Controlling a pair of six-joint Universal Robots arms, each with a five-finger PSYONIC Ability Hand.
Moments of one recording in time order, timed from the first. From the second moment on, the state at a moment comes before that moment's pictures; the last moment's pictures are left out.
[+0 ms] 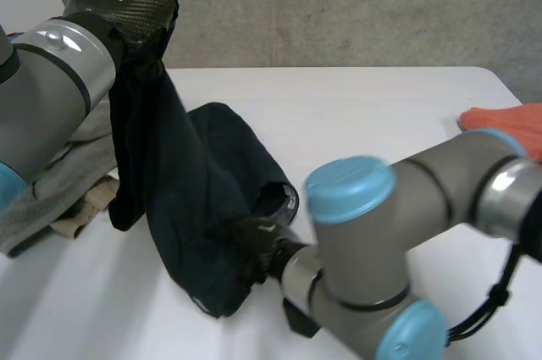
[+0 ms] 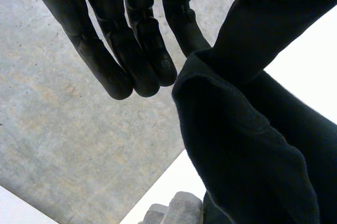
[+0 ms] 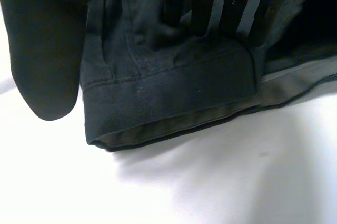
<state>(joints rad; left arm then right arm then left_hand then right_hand) 4.20 -1.82 -1.04 2.83 -1.66 3.62 2.43 -0.93 1.30 0.18 1.41 3.47 1.16 1.20 1.19 1.20 0.98 0.32 0.33 0.31 0.31 0.12</state>
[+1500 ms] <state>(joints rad) 4.23 -2.01 -0.44 3.23 -1.57 3.50 1.98 -1.01 0.69 -0.53 1.58 2.82 1.16 1.20 1.19 1.20 0.99 1.15 1.17 1.18 1.20 1.00</state>
